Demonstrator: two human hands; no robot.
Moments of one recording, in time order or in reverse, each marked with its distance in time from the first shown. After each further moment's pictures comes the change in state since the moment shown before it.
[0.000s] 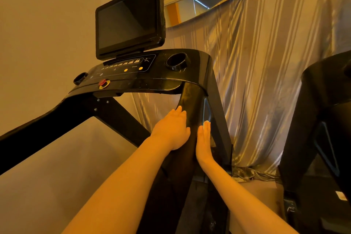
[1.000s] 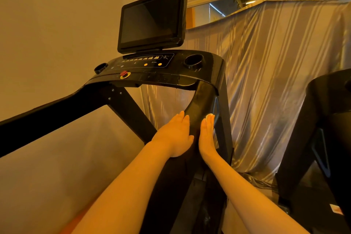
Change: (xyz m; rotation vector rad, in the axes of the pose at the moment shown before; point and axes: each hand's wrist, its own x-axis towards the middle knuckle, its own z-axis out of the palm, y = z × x) left_hand -0.081 -0.016 0.006 -0.079 -0.007 -0.009; right_hand -0.044 -0.037 0.015 -0.106 -0.093 -0.103
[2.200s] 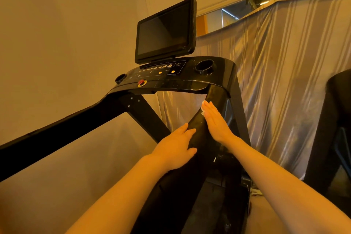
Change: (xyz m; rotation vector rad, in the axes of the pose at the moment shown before) left_hand -0.061 -0.003 -0.007 -0.029 -0.012 -0.014; right_hand 0.033 -0.038 -0.019 -0.517 -0.365 -0.327
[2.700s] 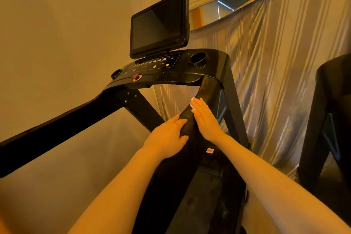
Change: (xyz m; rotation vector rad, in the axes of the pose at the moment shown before) left_hand -0.007 0.008 0.002 0.021 0.086 -0.051; right_hand -0.031 -0.009 0.017 0.041 0.049 -0.095
